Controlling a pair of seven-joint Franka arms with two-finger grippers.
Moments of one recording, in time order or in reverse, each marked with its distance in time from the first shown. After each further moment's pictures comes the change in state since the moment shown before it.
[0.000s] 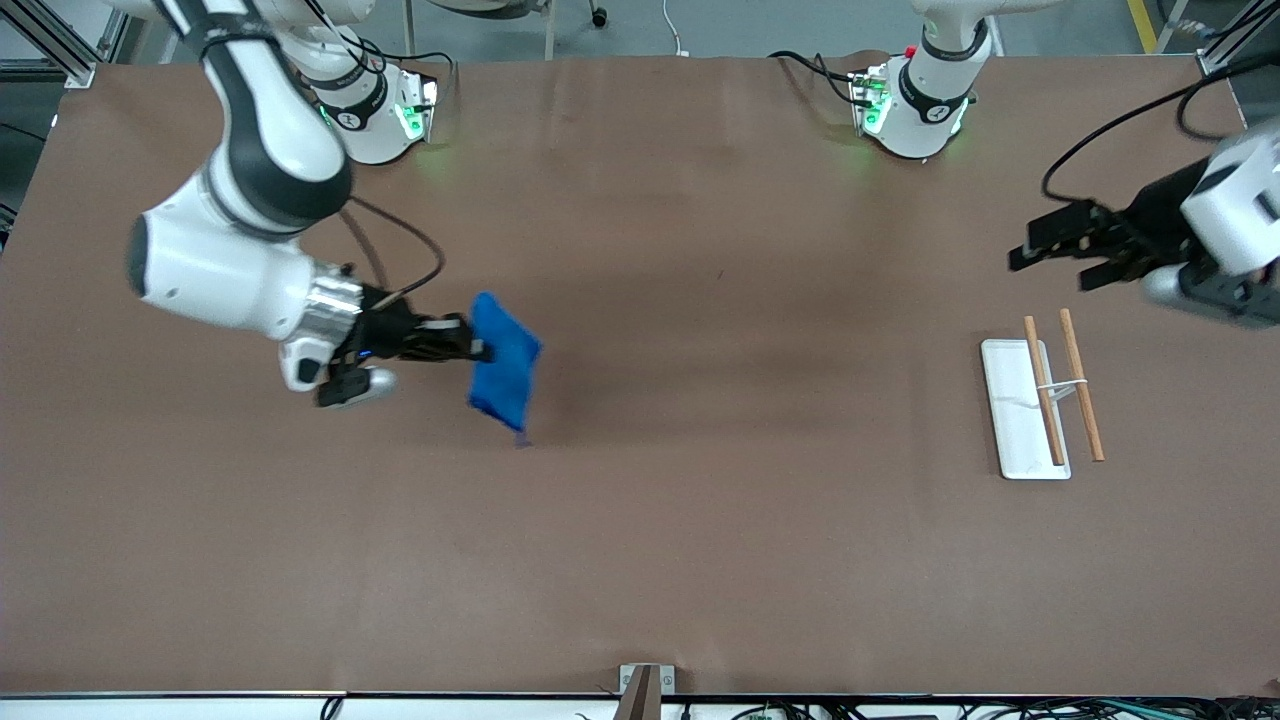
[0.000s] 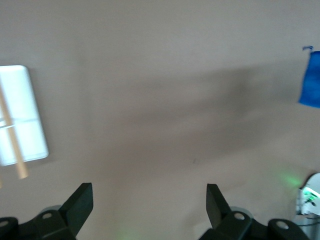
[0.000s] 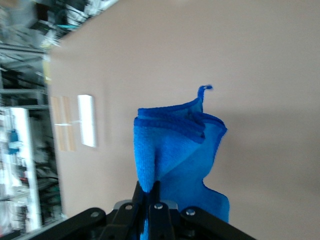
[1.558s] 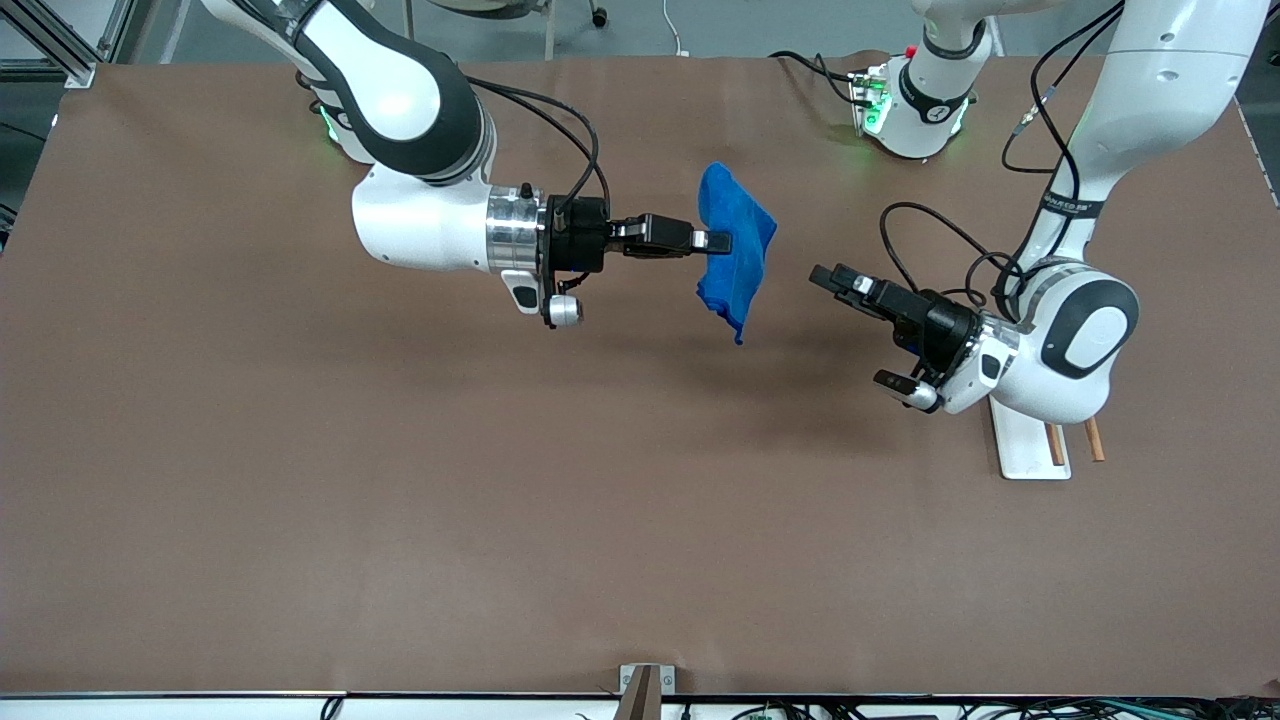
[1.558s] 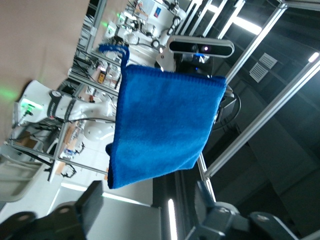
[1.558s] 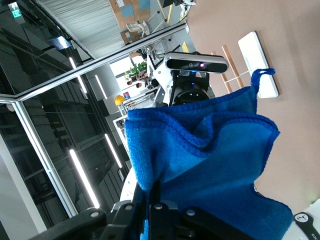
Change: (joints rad) left arm 0.003 0.368 -0.028 -0.317 -1.090 -0.318 0.202; right arm 0.083 0.144 0.250 0.176 0.757 0.118 -0.069
